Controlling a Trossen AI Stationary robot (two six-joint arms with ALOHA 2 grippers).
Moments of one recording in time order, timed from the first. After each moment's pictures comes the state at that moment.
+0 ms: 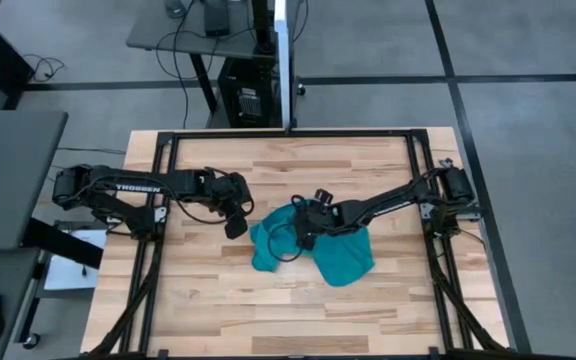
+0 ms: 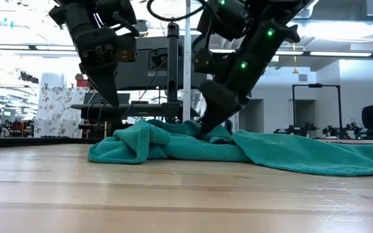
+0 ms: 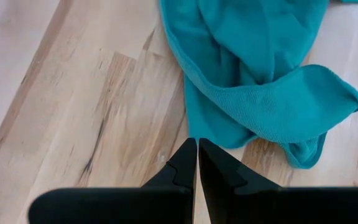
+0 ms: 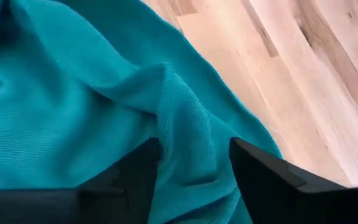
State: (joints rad) left arm 0.13 1.31 0.85 -0.59 0.03 -0.24; right arm 0.10 1.87 1.14 -0.32 0.48 0.34
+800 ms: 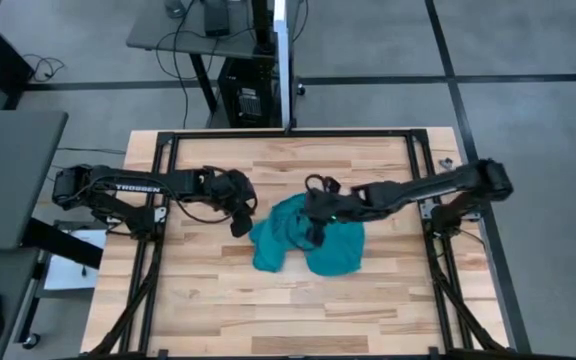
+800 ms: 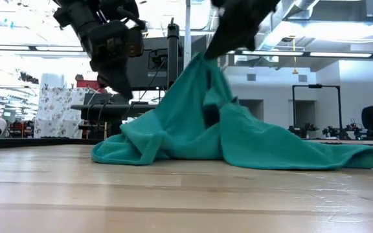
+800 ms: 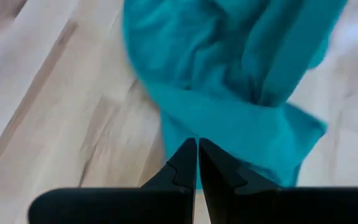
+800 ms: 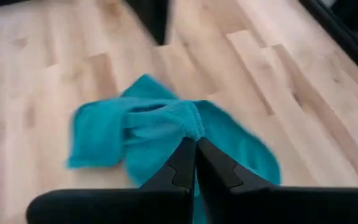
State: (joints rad) left arm 0.13 1.32 0.85 -0.41 0.07 -0.27; right arm 0.16 1.54 1.24 -0.51 0.34 0.33
